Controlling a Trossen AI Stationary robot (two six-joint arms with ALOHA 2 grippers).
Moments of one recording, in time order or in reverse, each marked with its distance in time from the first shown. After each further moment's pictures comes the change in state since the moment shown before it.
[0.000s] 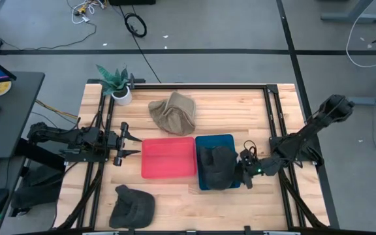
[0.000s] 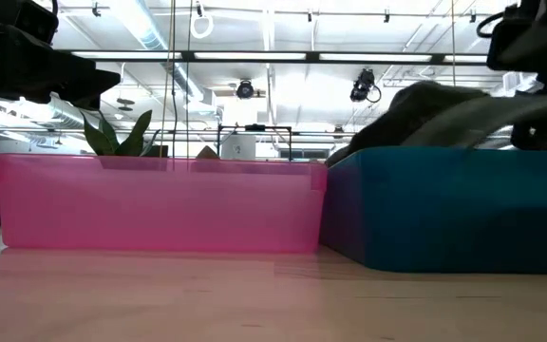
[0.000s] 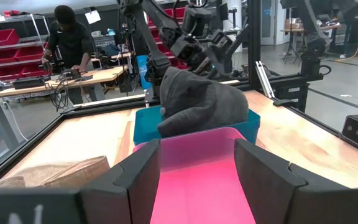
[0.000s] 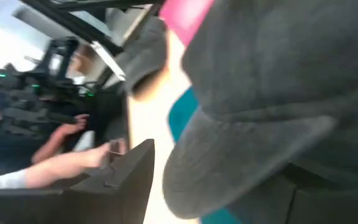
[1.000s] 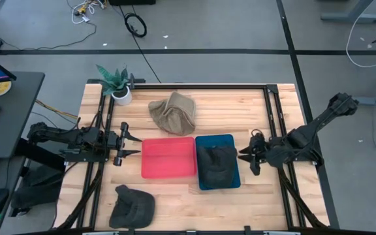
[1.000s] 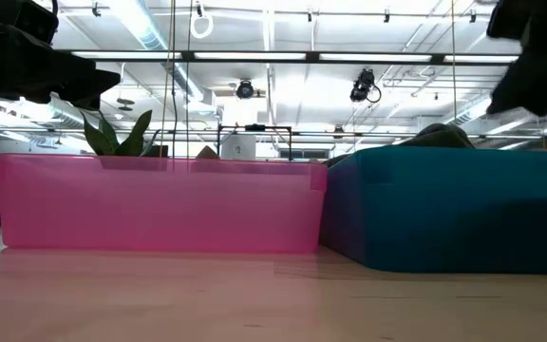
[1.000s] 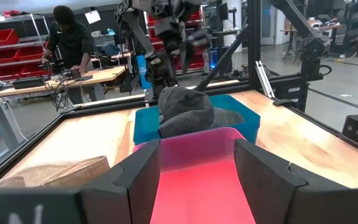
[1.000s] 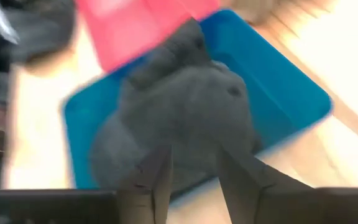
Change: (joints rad) left arm 0.000 0.000 0.000 0.000 0.000 0.000; right arm -0.073 -0.267 0.238 -0.904 0.095 -0.215
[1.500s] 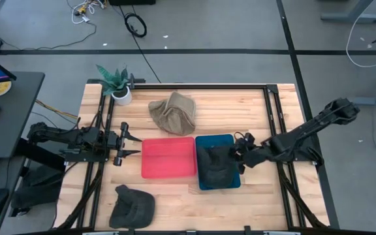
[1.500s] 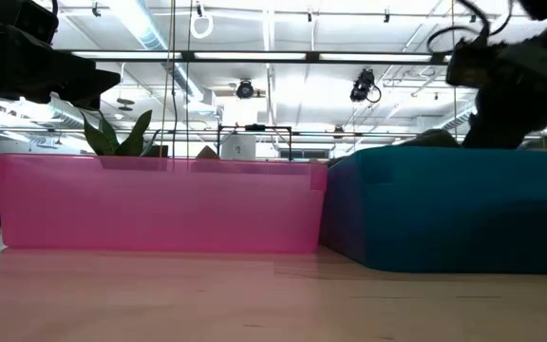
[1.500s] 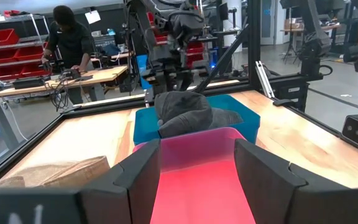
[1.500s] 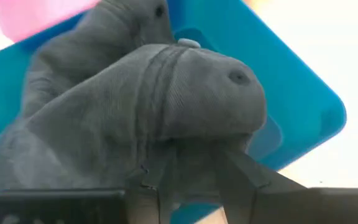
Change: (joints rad) left arm 0.000 0.000 0.000 0.000 0.000 0.000; right arm -0.183 0.306 -0.023 0.195 -0.069 -0.142
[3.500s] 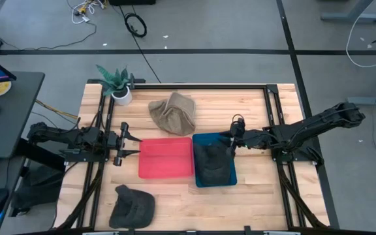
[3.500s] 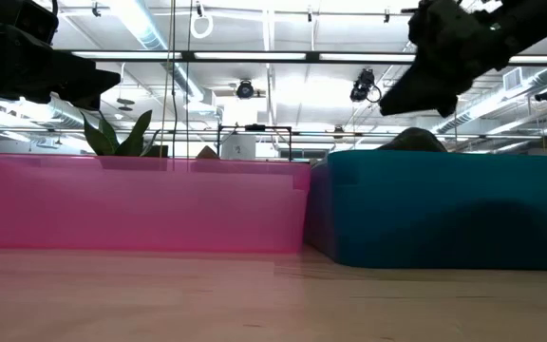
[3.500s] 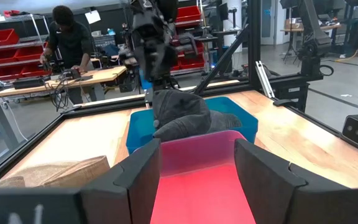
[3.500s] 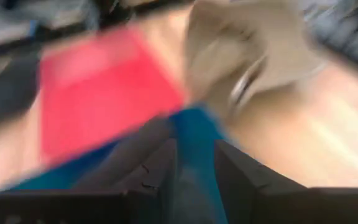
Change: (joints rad) left arm 0.000 0.000 0.000 0.000 0.000 0.000; right arm -0.191 -0.072 0.030 0.302 -0.026 -0.340
